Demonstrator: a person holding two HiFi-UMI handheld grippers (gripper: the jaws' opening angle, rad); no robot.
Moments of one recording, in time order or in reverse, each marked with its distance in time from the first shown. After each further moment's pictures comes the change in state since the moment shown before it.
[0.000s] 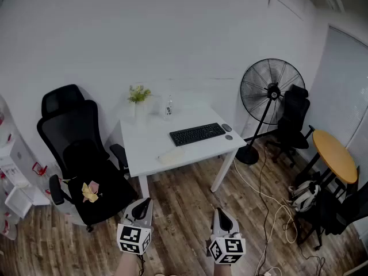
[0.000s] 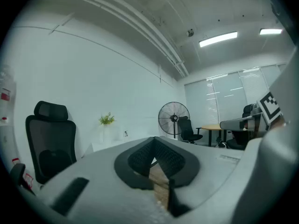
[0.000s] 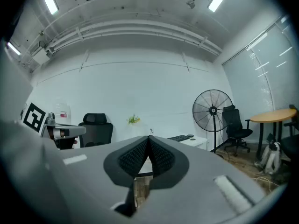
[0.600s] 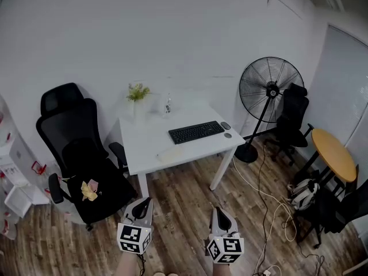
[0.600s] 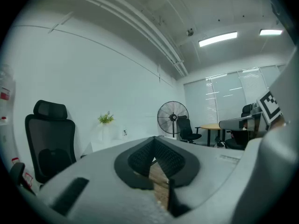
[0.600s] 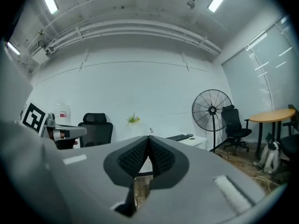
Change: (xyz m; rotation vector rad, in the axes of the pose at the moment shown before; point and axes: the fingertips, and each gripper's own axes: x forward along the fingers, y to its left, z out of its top) left arm -0.001 -0.005 -0.003 -0.001 0.011 -0.011; right arm -0.003 0.004 -0.001 -0.001 0.003 -0.008
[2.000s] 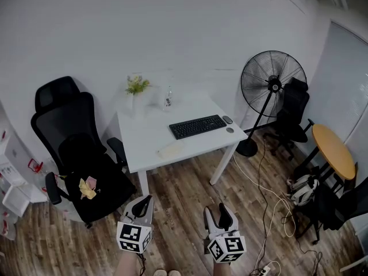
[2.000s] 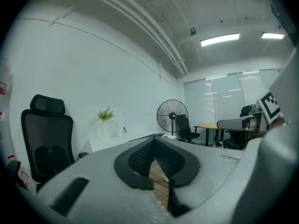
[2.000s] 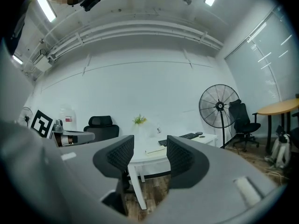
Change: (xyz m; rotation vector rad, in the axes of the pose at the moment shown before) left arm 0.018 0.028 -0.014 -0.021 0.022 -0.026; right arm 0.032 0.027 -0.009 0.052 -0.011 0.081
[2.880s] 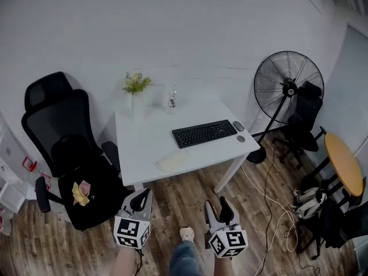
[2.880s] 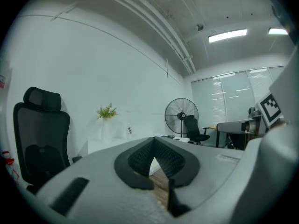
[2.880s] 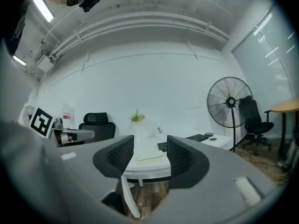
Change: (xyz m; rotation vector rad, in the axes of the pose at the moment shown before) left arm 0.139 0.062 -0.013 -0.022 -0.021 0.065; right arm 0.156 -0.065 -0.017 -0.023 0.013 0.076
